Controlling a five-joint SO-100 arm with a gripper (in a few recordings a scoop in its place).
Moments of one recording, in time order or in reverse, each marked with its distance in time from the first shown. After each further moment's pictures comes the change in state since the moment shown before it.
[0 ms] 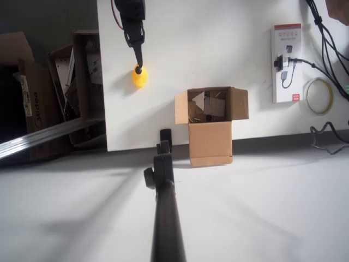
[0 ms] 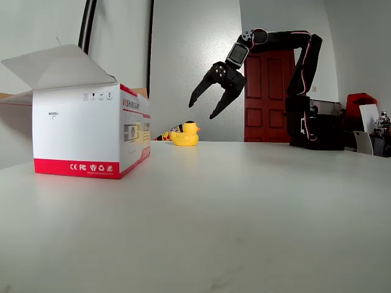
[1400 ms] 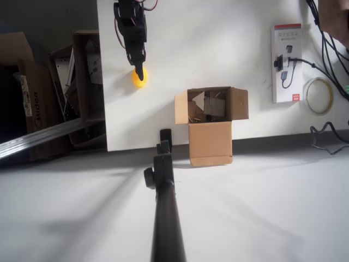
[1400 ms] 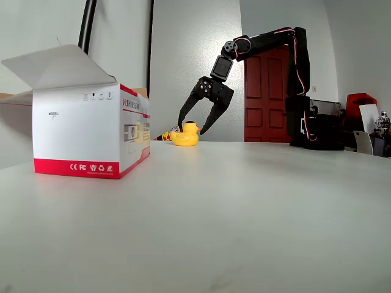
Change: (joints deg) arm 1.5 -17.8 -8.0 -5.0 1.8
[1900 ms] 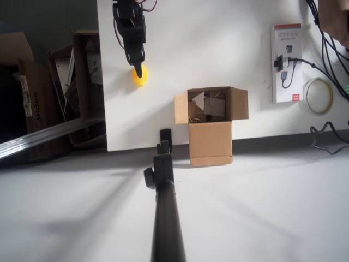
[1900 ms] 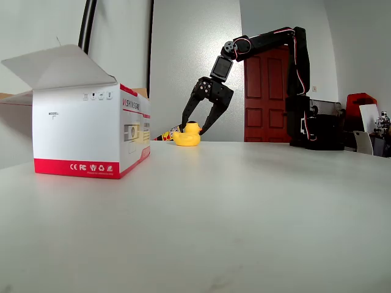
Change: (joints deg) arm -0.4 -0.4 0.0 -0.4 0.0
